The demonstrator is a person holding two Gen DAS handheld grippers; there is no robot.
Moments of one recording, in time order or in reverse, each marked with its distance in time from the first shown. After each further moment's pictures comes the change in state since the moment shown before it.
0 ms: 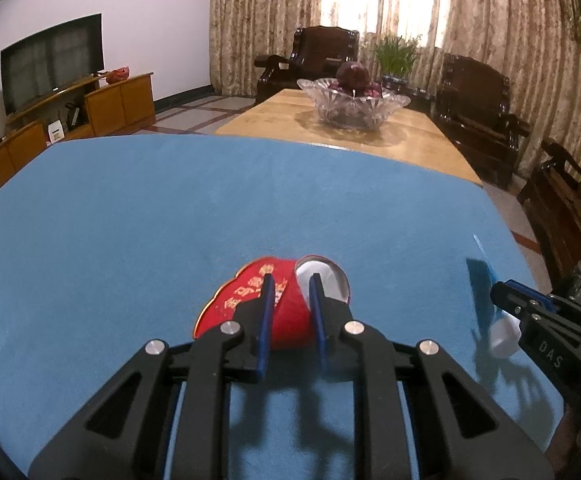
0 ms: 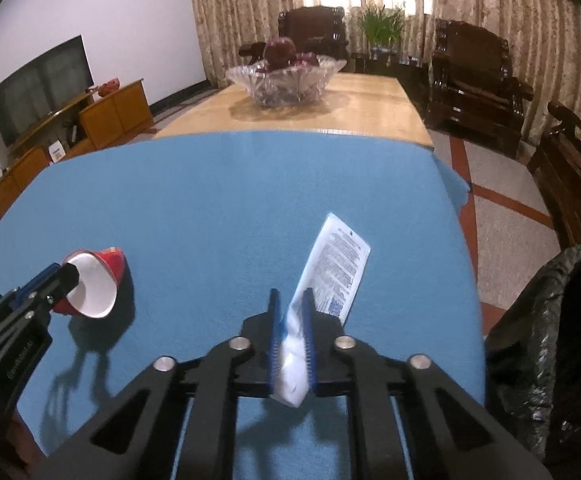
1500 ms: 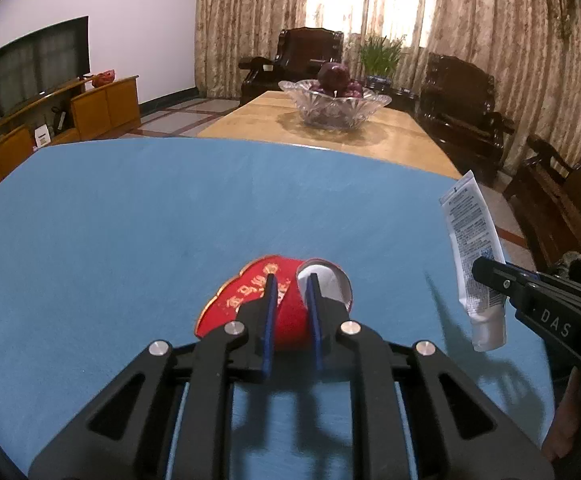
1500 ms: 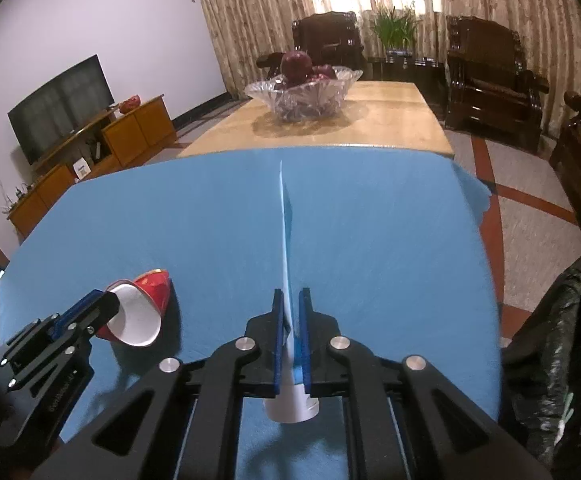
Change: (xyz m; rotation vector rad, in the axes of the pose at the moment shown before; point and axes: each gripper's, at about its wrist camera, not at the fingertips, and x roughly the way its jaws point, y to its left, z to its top) left arm -0.011 -0.011 -0.002 0.013 -0.018 -0.061; right arm -0.019 -0.006 0.013 0.034 -0.049 0.119
